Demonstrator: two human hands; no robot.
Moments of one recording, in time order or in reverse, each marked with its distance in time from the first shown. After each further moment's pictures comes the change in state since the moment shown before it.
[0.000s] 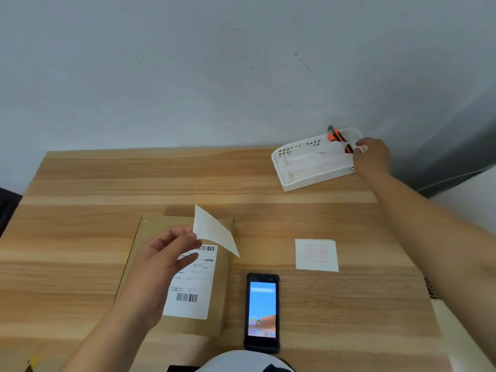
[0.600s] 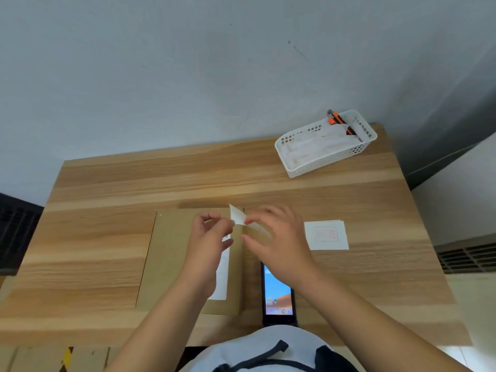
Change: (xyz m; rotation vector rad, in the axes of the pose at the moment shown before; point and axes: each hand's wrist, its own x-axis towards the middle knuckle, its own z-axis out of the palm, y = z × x) left_hand -0.001 -0.020 0.036 -0.006 0.028 -0.036; right_hand -0.303 -0.116 0.018 0.344 -0.312 -0.430
